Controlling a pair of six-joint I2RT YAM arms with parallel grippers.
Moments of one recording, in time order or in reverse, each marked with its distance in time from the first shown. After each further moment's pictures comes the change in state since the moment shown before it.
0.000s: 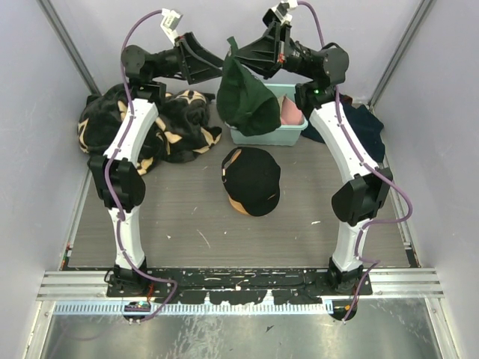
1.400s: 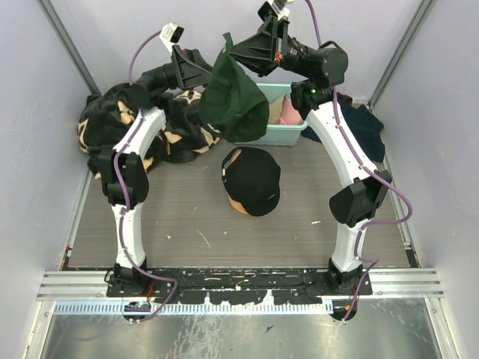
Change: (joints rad) left arm -0.001 0.069 -0.125 0.686 -0.105 -0.770; right arm 0.061 -0.002 0.069 -0.002 0.050 0.000
